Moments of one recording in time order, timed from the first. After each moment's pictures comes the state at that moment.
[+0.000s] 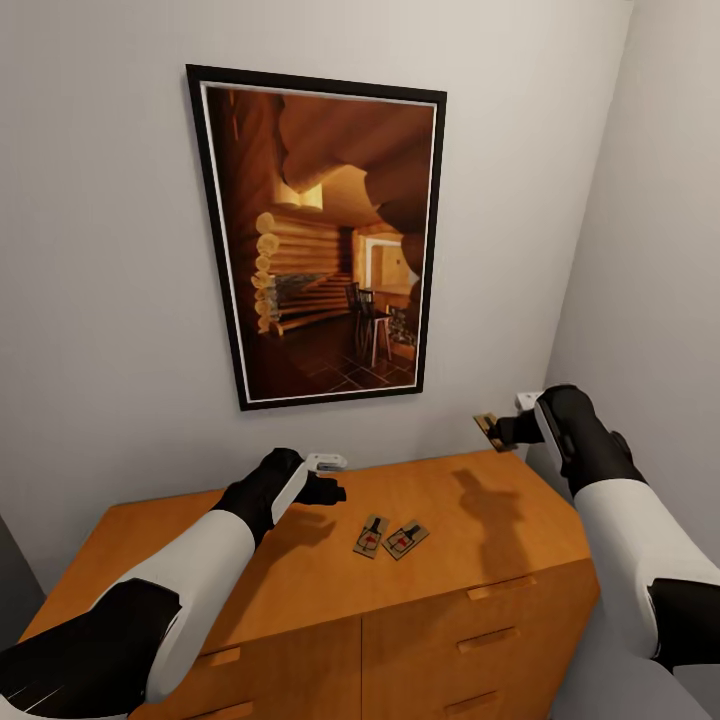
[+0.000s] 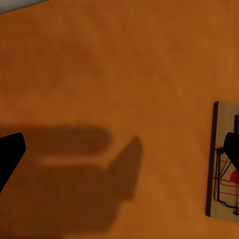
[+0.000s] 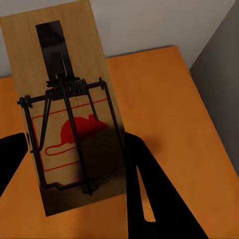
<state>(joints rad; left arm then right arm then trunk) -1.00 -0.17 -0.20 -0.45 0.19 0.78 0.01 -1.04 -0.14 -0.06 -0.82 0.19 1.04 0.20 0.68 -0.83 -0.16</state>
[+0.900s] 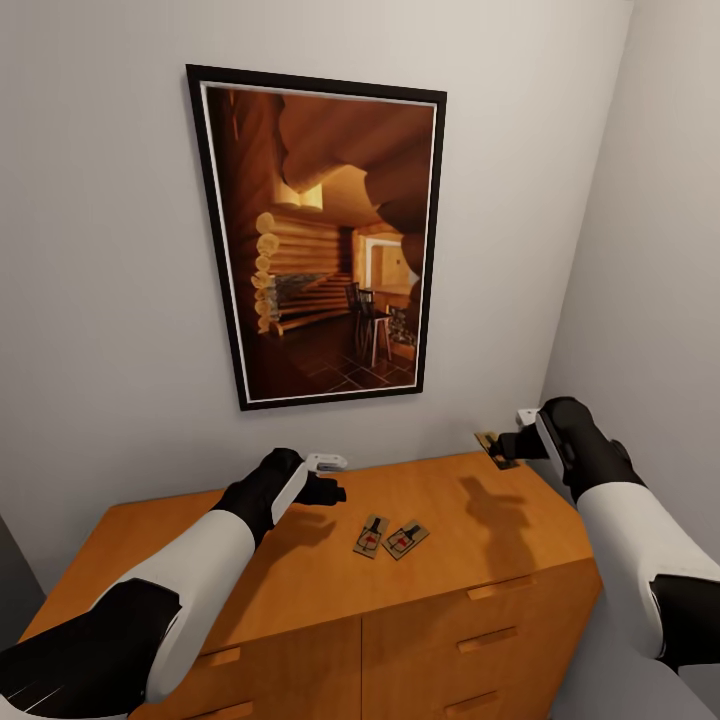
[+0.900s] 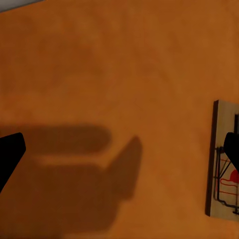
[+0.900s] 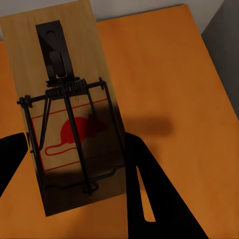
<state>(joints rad) -1.00 -0.17 -0.20 -0.44 0.19 0.78 0.01 -1.04 -0.16 -0.06 -0.72 0.18 1.04 0.22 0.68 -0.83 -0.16</state>
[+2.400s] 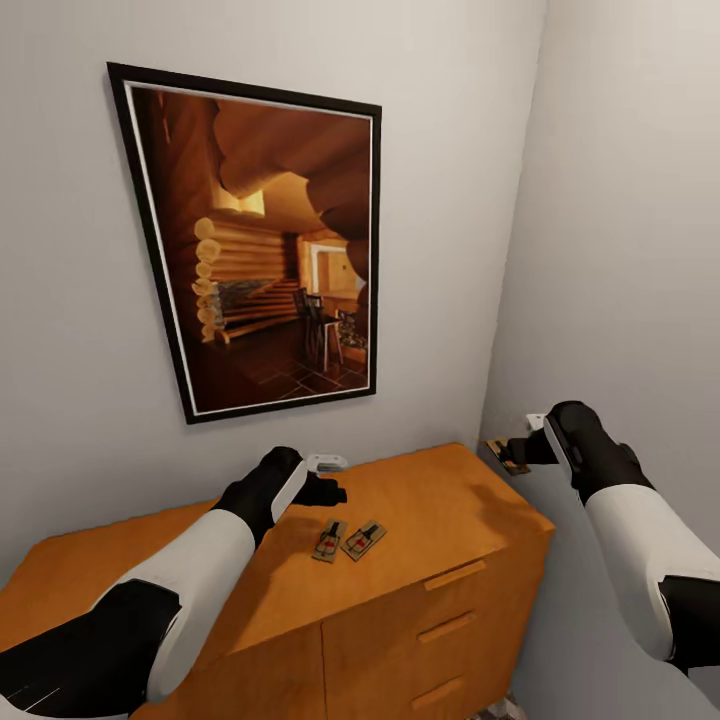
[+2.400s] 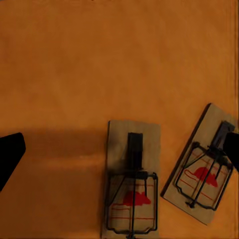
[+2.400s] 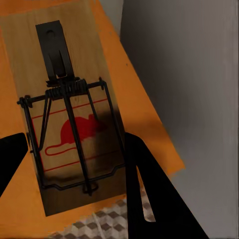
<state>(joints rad) -1.00 -0.17 -0.19 -0.46 0.20 0.82 0.01 -1.04 -0.19 -0.06 -0.70 0.19 1.04 0.22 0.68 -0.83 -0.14</state>
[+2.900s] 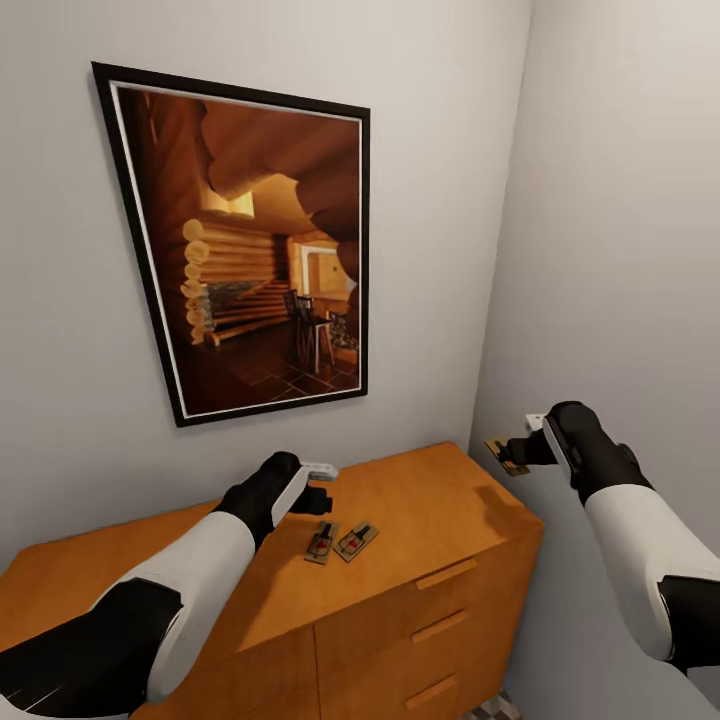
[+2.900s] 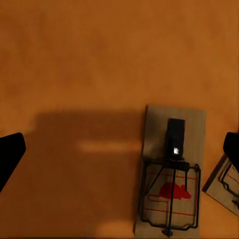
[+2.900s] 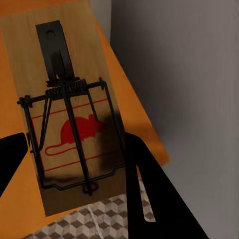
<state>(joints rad) -1.00 -0.17 -0.19 -0.41 0.19 0.84 0.16 -1.04 -0.18 -0.06 -0.70 0.19 1.04 0.22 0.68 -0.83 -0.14</state>
